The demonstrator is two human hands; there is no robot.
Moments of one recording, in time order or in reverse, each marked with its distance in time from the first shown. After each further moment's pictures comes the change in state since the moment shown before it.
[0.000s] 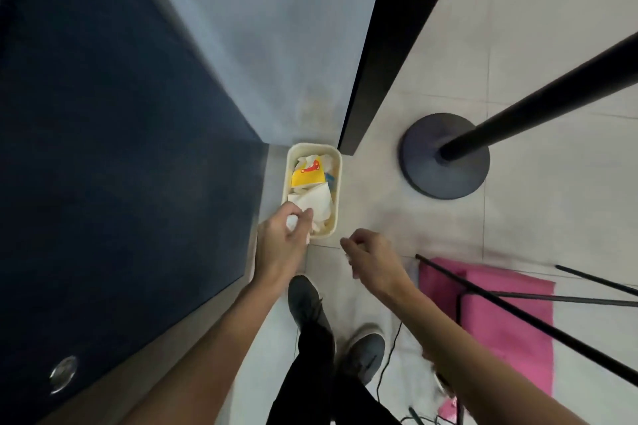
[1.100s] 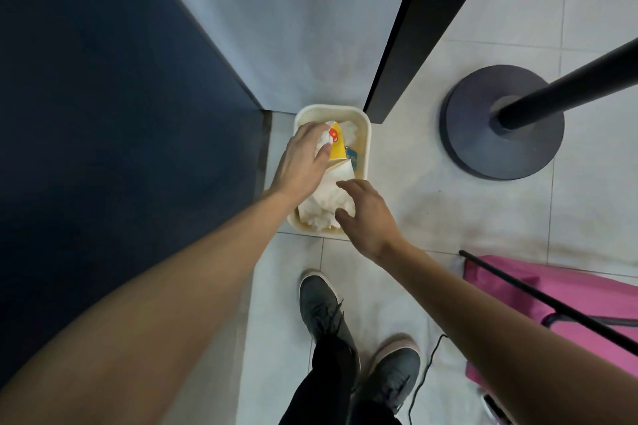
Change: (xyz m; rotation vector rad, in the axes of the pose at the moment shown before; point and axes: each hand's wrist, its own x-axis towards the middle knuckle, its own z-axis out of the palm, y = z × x) left_hand 0.198 -0.113 0.079 0.304 -0.169 0.313; right_hand 0.159 0.057 0.081 -0.269 -0.008 -0.268
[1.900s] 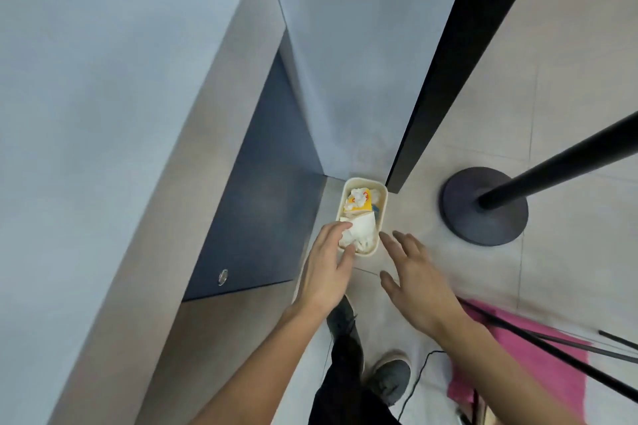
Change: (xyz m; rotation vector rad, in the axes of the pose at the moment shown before) left_hand -0.269 0.213 -0.153 -0.184 0.194 -0.097; right_hand -0.253 -0.161 -0.162 -0.349 -0.031 -0.206
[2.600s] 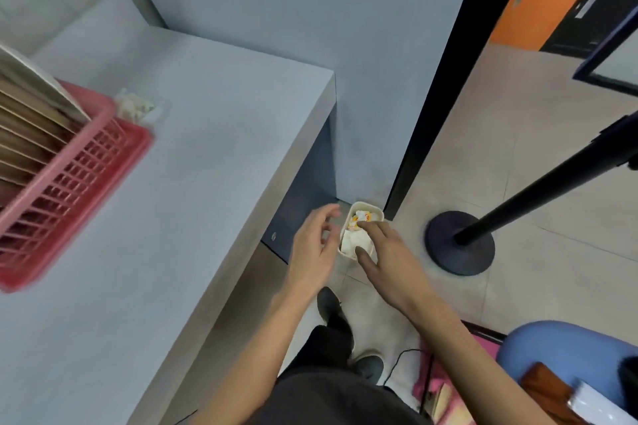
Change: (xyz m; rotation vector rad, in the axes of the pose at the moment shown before) left_hand -0.156 0.180 -0.129 -0.142 0.298 0.098; right_hand -0.158 -0.137 -0.125 0.087 0.173 -0.263
